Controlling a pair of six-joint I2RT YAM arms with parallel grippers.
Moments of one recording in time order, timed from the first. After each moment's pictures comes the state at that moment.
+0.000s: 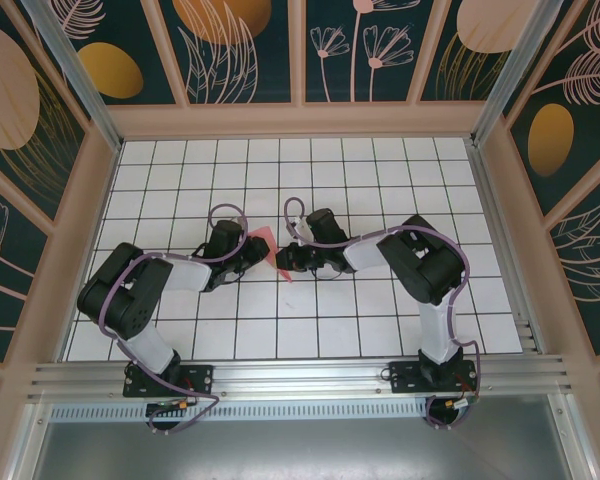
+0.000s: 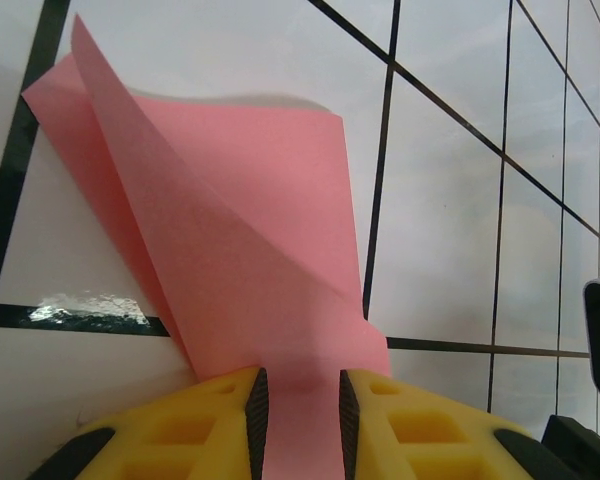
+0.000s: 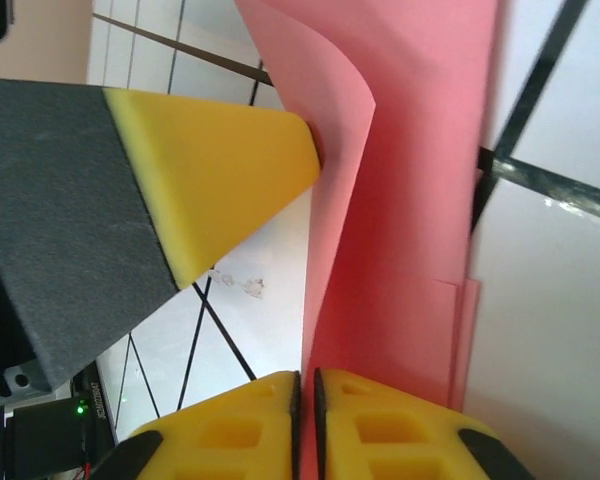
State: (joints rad) left arm -0.47 1.68 0.57 0.40 0.19 -0.95; right arm 0.71 2.00 0.95 0.32 -0.67 0.69
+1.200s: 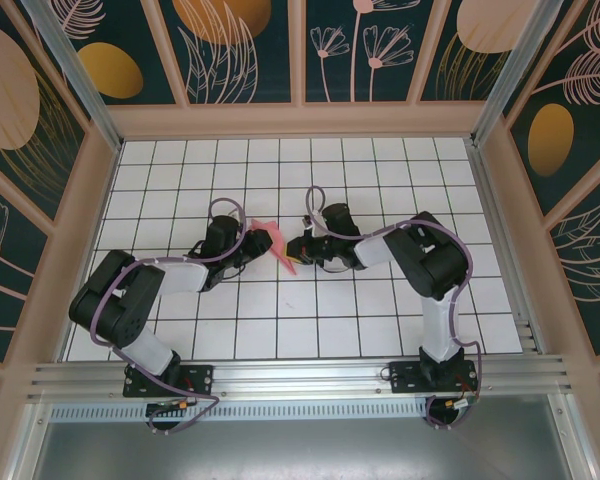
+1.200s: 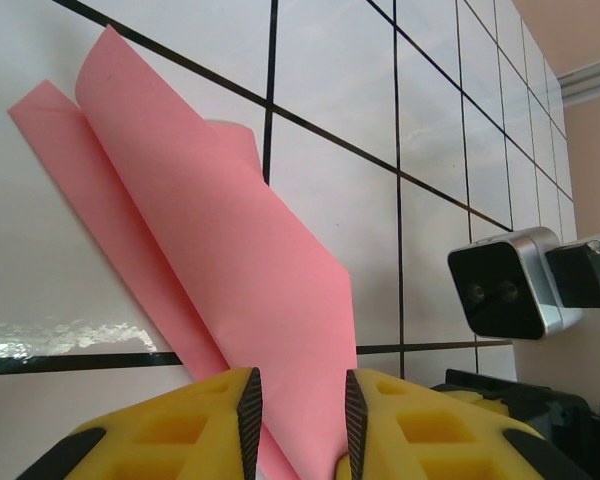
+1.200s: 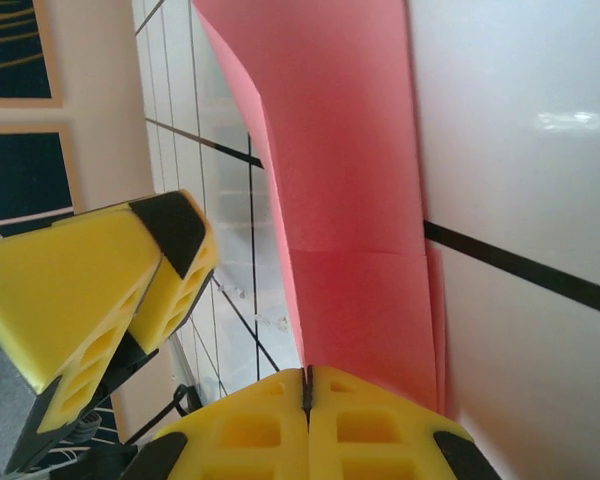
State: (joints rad) left arm -0.47 1.62 0.58 0.45 0.23 -0.92; right arm 0.61 2.01 0.90 0.47 -0.76 1.00
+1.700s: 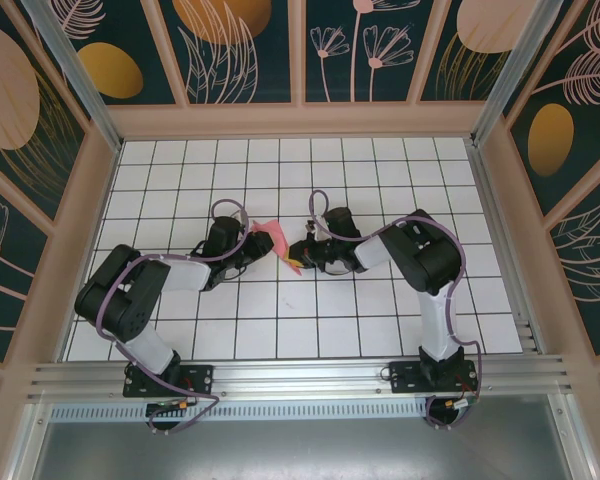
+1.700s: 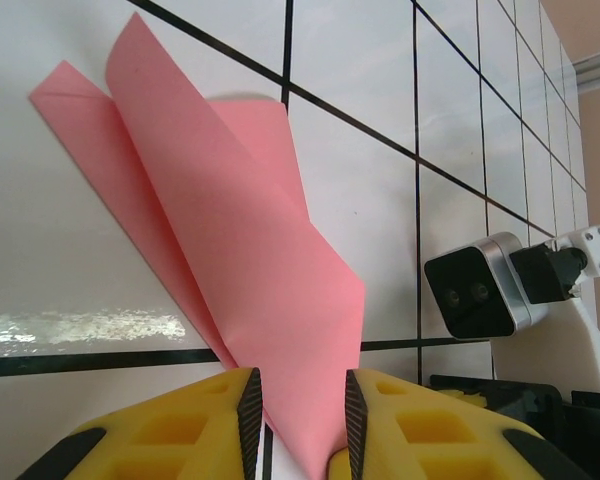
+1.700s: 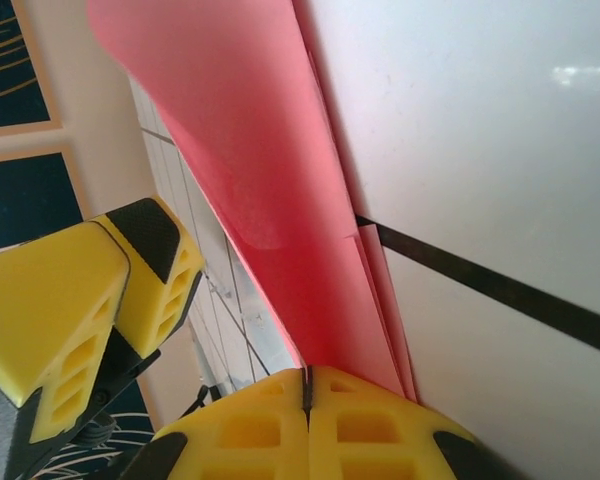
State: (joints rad) left arm -0.47 1.66 0.58 0.46 0.25 -0.92; right arm 0.60 2.06 0.88 0.54 -0.81 1.11
